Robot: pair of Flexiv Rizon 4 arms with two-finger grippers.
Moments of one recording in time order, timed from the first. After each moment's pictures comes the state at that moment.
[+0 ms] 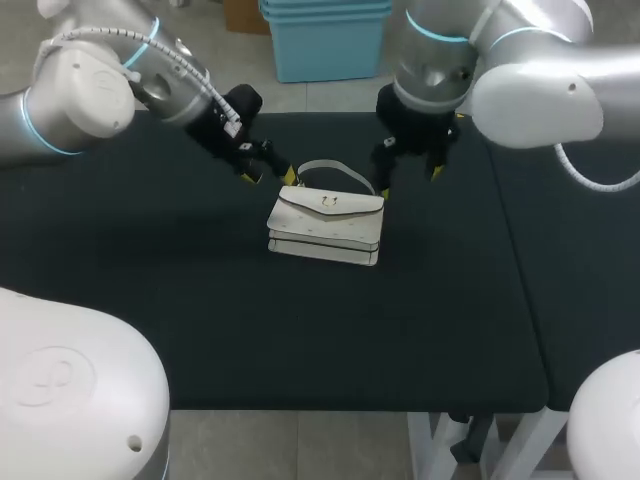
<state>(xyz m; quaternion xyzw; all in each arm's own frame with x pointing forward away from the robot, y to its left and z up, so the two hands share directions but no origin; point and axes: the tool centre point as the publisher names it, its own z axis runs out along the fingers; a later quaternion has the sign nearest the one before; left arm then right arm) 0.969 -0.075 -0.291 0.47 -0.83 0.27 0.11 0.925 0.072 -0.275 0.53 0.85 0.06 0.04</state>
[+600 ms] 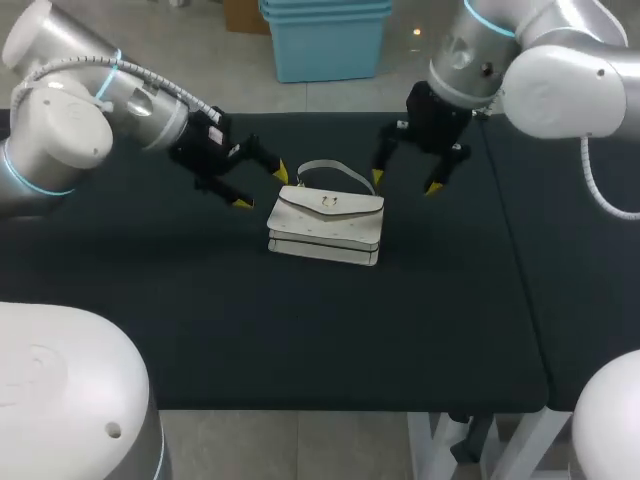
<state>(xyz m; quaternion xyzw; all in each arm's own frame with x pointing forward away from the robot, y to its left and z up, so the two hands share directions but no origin) 0.951 -0.070 -0.300 0.66 -0.64 0.30 0.23 0.934 0.086 -0.286 0.71 0.68 0.14 -0.10</state>
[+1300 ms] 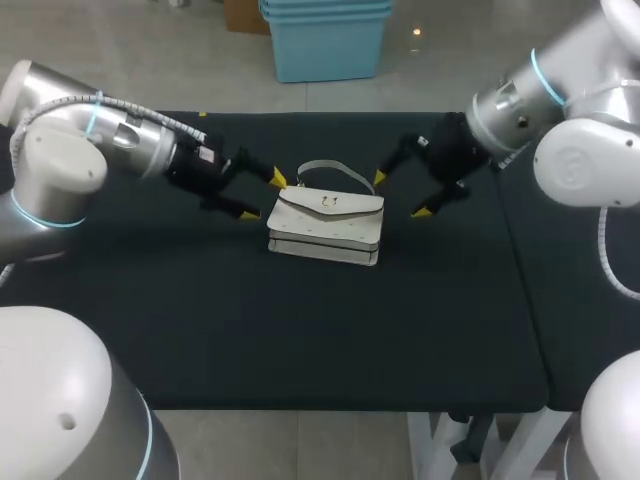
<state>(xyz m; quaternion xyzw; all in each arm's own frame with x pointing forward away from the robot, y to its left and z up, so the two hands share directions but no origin) 0.963 -0.073 -0.329 0.63 -0.62 0.35 0.30 0.933 0.098 -0.316 0.75 0.57 0.25 -0.21</state>
